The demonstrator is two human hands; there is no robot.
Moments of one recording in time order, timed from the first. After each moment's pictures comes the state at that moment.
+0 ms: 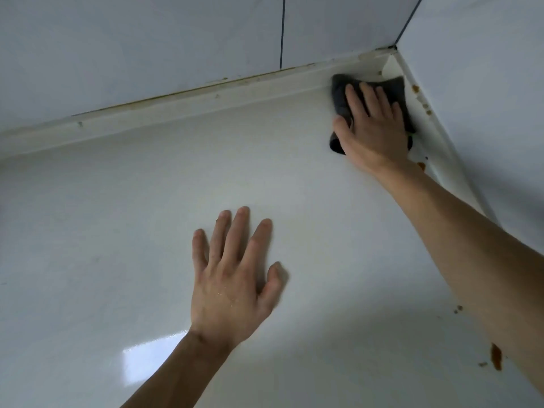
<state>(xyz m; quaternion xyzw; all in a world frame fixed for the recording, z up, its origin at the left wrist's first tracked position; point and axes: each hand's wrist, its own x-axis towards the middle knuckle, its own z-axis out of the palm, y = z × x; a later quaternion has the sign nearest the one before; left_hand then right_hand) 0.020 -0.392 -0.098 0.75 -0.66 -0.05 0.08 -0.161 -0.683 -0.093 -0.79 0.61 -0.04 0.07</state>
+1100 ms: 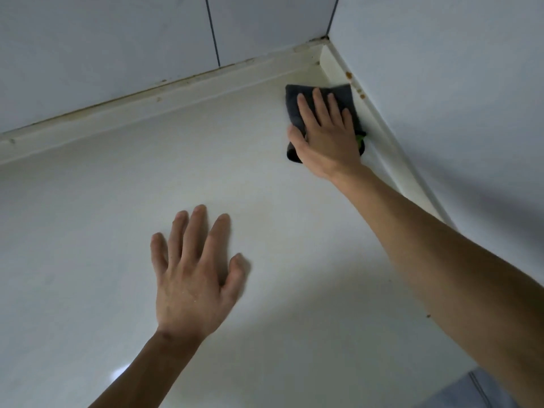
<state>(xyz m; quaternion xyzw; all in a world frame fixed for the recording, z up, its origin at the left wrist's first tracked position) 0.020 -0.393 -0.100 0.74 -0.66 -0.04 0.09 -0.180 -0.647 -0.083 -0.77 0.63 0.00 0.11</state>
